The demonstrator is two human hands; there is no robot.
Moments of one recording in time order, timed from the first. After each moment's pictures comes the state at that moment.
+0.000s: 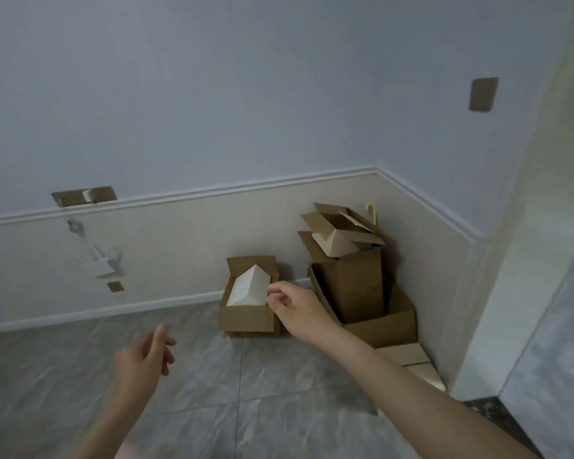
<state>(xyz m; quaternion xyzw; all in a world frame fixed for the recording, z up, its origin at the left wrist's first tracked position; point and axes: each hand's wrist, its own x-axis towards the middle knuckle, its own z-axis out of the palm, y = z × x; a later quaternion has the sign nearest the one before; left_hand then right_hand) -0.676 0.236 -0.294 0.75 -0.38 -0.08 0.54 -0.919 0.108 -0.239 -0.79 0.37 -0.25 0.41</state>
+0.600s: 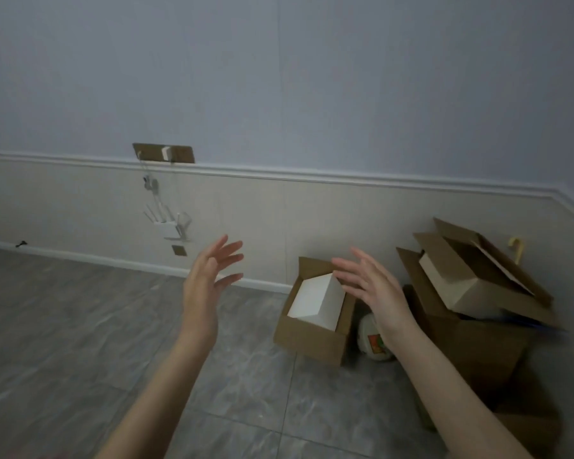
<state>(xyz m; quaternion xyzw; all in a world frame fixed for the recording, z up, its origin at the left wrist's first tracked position) -0.432 -0.017 -0.239 0.54 -0.34 -0.17 0.75 -0.631 -0.168 -0.244 -0.61 0.29 -0.34 0.66</state>
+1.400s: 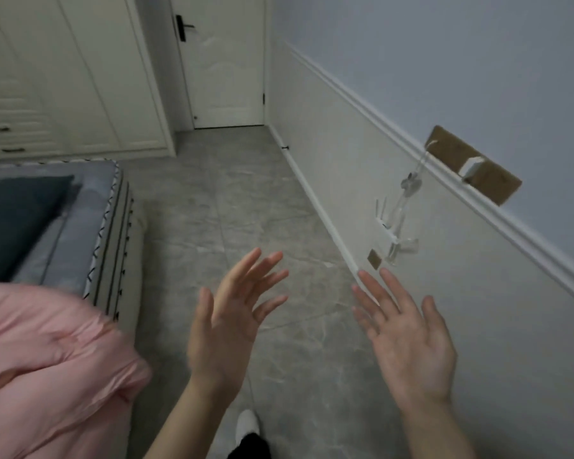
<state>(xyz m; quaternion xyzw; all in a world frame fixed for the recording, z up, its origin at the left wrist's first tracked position) -0.053 -0.014 -0.273 0.47 -0.07 0.04 0.88 -0.035 -0.219 -0.283 -0.41 0.05 0.06 0.91</state>
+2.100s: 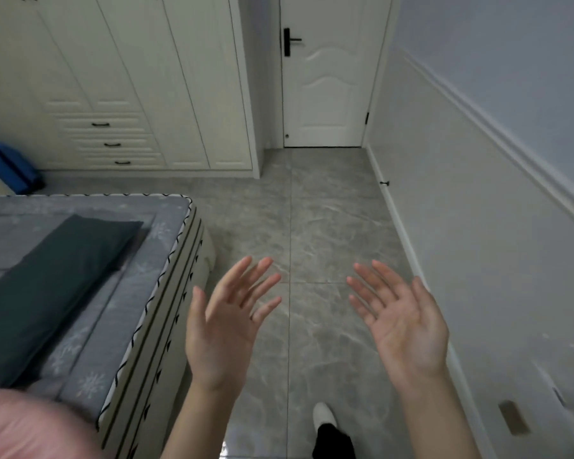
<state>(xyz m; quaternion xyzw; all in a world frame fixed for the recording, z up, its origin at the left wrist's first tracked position) 0.402 0.183 -0.288 0.47 0.09 0.20 0.86 0.496 0.006 -0.294 -0.40 -0.02 0.21 0.89</state>
